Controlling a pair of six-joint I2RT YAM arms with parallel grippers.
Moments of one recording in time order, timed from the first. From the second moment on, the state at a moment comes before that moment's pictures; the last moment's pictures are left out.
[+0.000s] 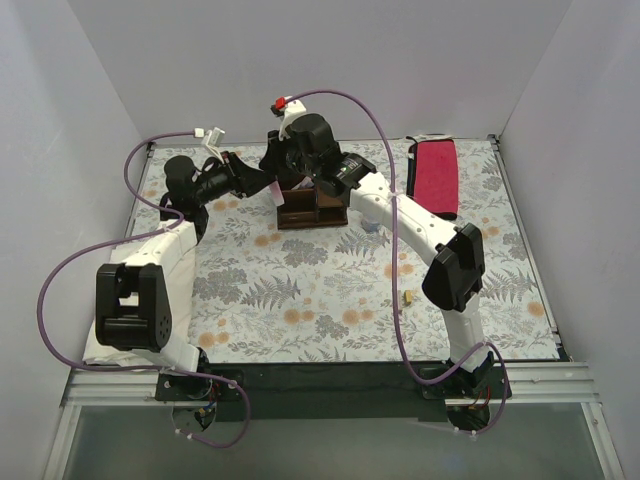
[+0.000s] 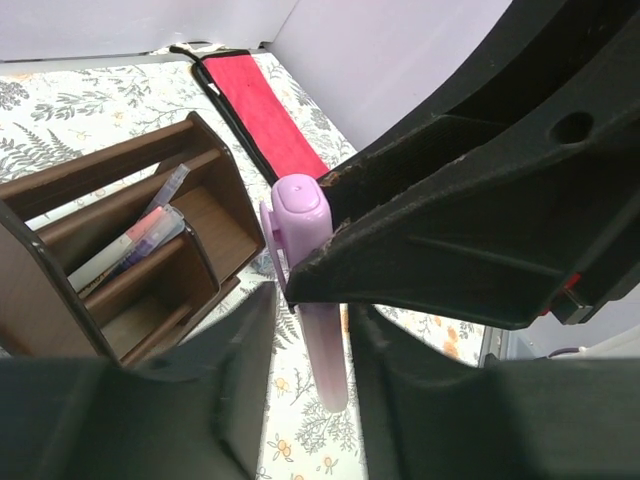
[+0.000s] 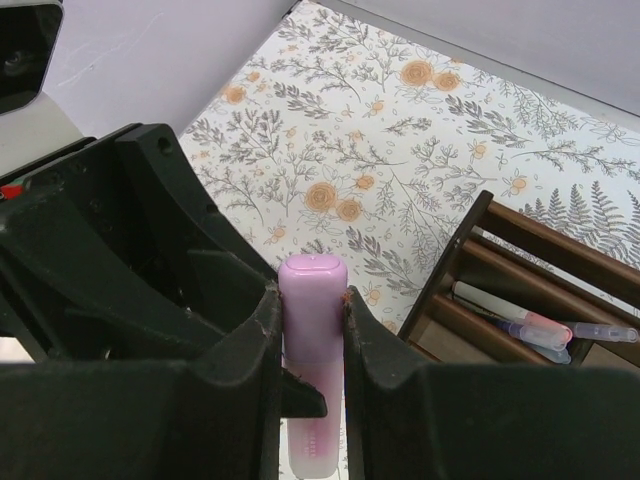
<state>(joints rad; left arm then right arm) -0.06 1.54 0.98 0.58 0.92 -0.65 0.83 2.04 2.06 -0.33 -0.03 0.29</state>
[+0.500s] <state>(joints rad) -0.06 1.57 1.00 0.60 1.00 -0.60 0.82 1.97 1.99 -0.32 0.01 0.20</state>
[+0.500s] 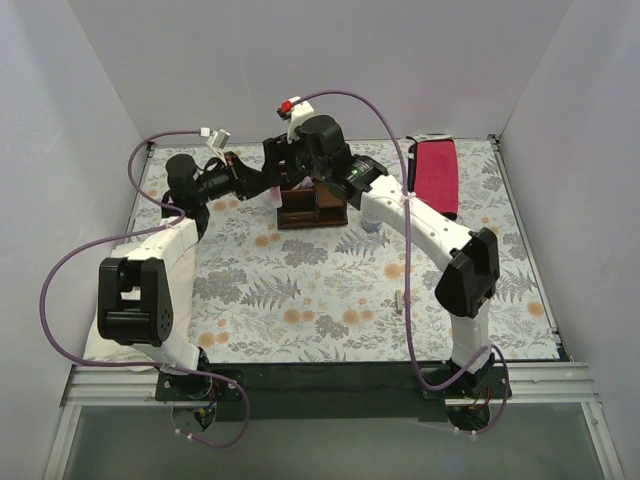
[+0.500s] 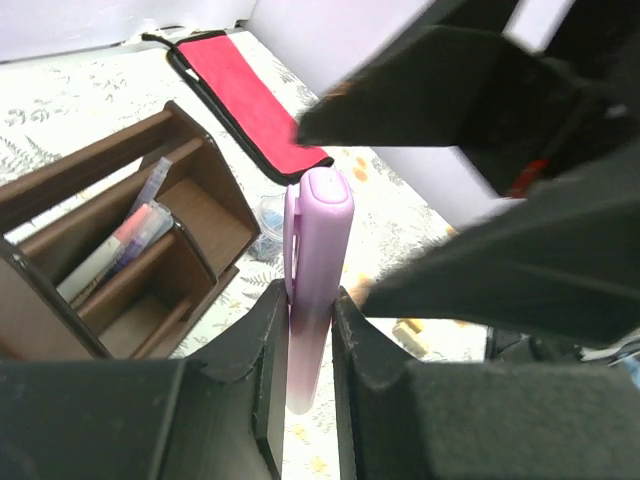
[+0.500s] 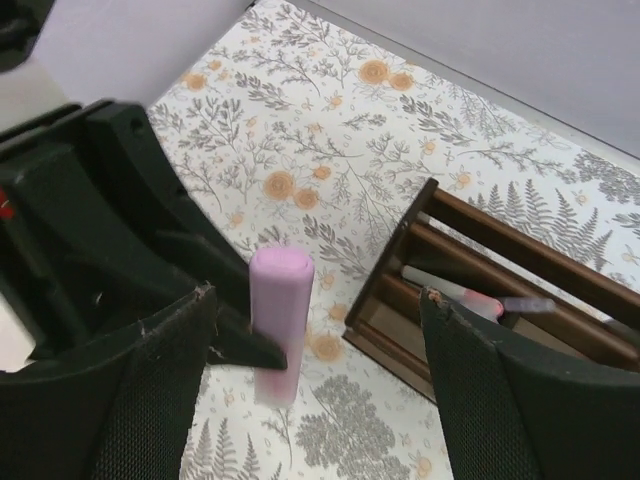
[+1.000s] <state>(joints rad) -0.12 1.76 1.03 0.64 1.19 -0.07 0.68 1.50 1.53 -0.31 0.09 0.04</state>
